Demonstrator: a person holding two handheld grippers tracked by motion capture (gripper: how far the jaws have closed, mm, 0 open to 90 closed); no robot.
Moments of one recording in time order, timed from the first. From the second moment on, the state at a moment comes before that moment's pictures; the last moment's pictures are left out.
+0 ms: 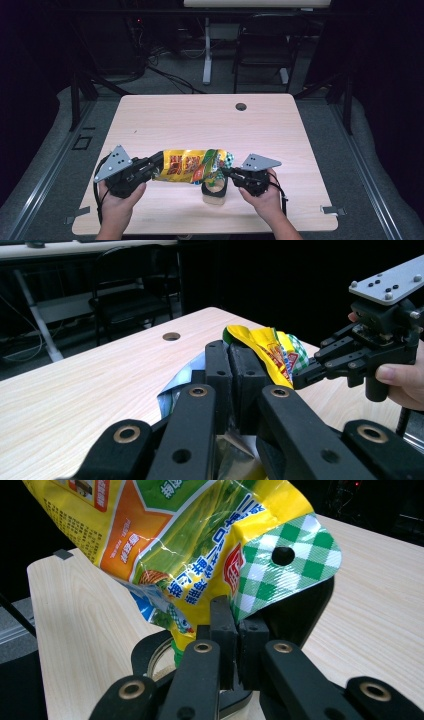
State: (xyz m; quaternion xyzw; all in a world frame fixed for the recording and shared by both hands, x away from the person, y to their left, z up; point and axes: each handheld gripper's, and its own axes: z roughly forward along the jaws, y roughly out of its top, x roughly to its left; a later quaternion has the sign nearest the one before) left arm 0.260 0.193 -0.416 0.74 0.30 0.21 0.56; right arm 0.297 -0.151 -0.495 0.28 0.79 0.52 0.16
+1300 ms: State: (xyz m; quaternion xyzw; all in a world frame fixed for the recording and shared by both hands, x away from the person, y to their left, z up) left arm 0.261 0.219 -0.436 0.72 0.34 0.20 0.57; right arm 0.293 -0.141 -0.492 0.27 0.79 0.53 0.15
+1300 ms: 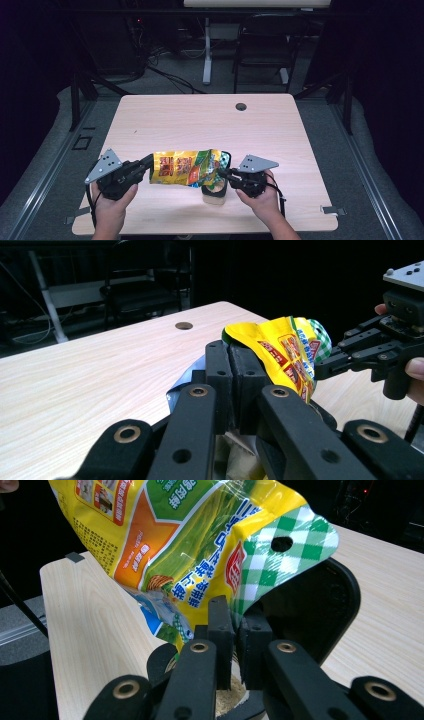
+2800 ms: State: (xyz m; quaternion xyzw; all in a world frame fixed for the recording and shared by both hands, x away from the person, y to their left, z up) left arm 0.260 0.239 -0.454 0.72 0.36 0.20 0.56; right arm 0.291 -0.131 -0.497 0.26 0.80 0.53 0.14
